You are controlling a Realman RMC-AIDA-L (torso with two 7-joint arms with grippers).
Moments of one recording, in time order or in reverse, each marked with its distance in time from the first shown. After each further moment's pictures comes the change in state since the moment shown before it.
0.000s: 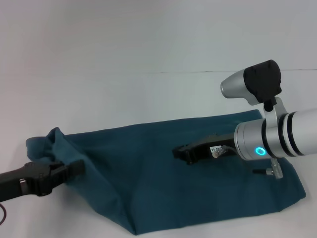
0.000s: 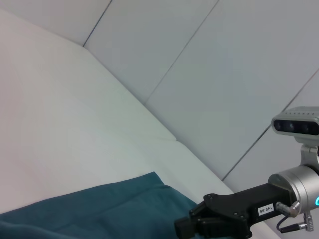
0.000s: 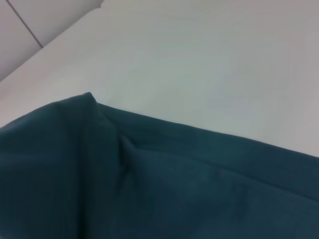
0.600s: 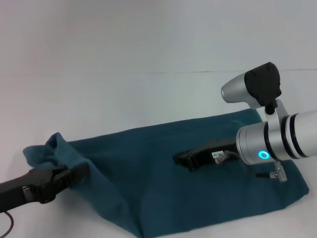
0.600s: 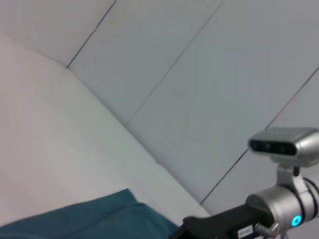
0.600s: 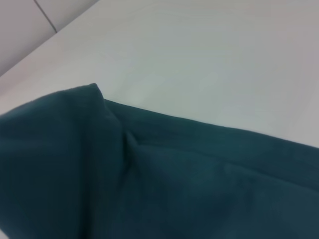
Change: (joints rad) left arm 0.031 -0.007 -0.010 -0.094 -0.066 0.024 0.066; right arm 0.006 0.000 0.025 0.007 0.001 -0.064 -0.044
